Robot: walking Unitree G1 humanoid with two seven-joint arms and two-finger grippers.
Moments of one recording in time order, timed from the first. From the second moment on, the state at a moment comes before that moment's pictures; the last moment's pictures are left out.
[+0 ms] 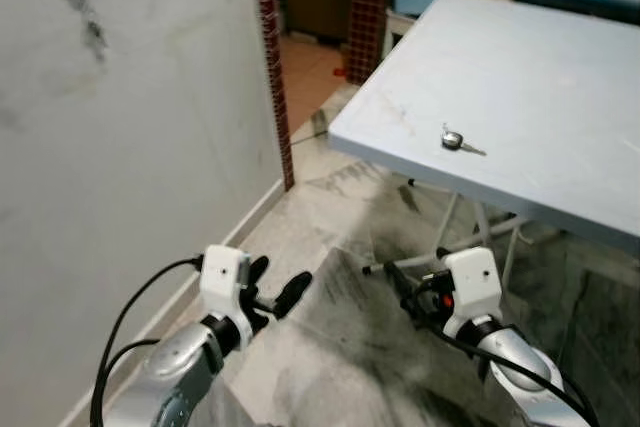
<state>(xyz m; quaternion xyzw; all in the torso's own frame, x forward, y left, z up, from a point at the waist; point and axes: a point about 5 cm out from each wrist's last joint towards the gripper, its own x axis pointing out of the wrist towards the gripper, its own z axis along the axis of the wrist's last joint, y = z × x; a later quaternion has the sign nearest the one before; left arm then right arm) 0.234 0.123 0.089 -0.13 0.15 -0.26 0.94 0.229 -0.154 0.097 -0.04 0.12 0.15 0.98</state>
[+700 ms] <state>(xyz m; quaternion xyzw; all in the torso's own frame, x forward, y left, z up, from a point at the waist) 0.231 0.110 0.087 -0.14 0.16 -0.28 0.94 0.229 -0.165 0.096 -0.06 0.13 0.14 0.98</state>
